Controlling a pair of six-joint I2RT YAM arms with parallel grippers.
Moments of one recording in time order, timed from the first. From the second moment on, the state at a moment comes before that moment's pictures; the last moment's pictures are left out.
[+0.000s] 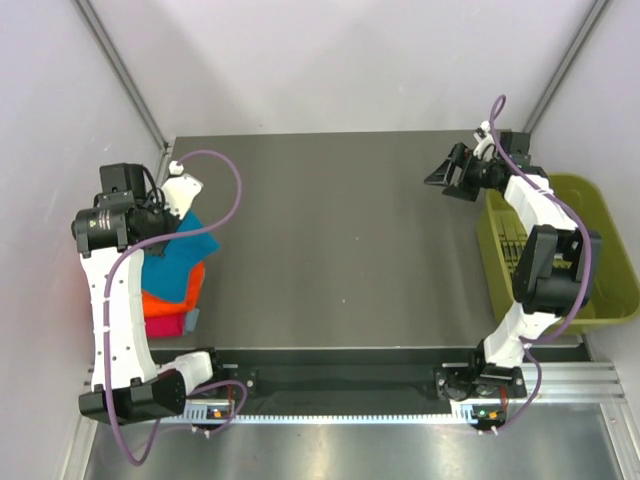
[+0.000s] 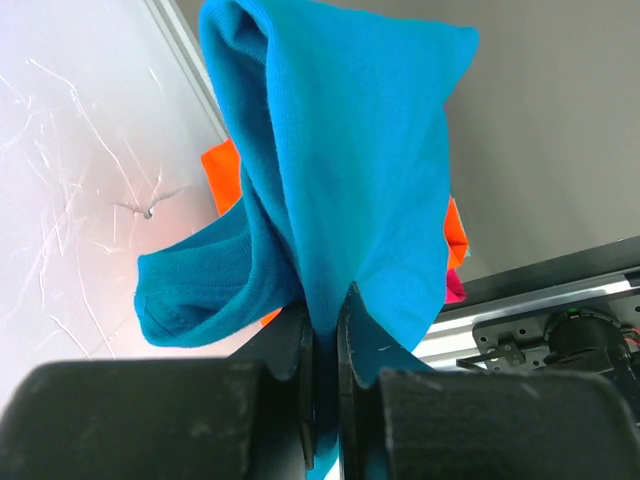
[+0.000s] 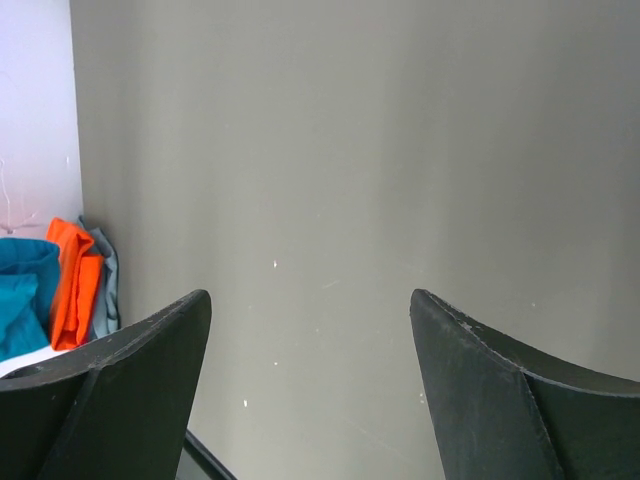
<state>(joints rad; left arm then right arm) 0.18 1.15 1.56 -1.37 0.02 0.74 -0.11 1.76 1.38 -0.42 -0.71 0.33</state>
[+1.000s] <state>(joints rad) 0.18 1.15 1.39 -1.34 -0.27 0.59 -0.09 1.76 1.38 -0.41 -0.70 0.33</state>
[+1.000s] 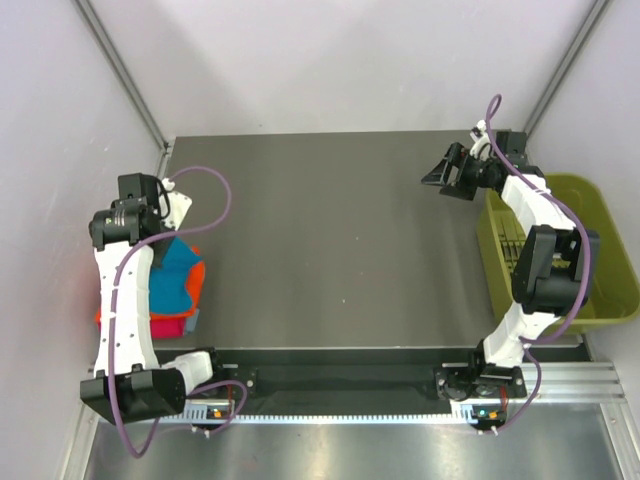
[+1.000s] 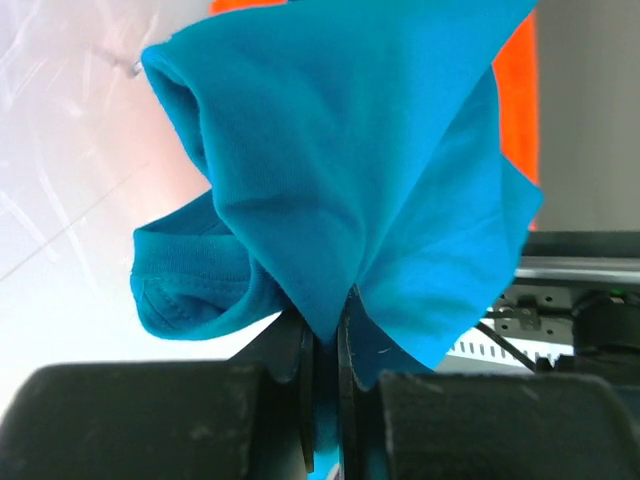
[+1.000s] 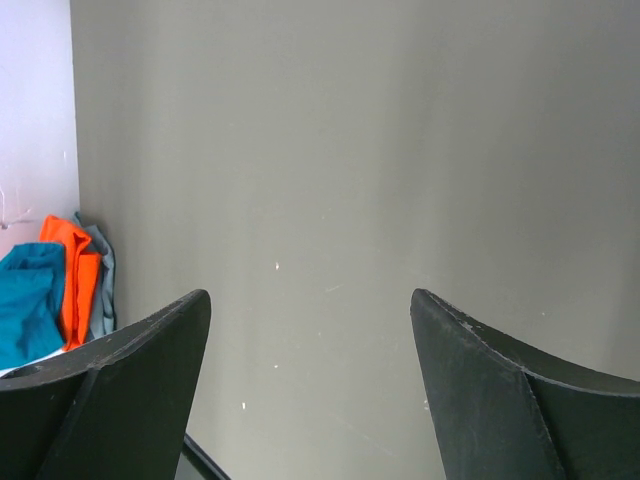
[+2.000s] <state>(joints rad) 0.18 1.27 1.68 -1.32 -0.29 0.42 -0.09 1.76 1.38 -0.41 -0.70 0.32</state>
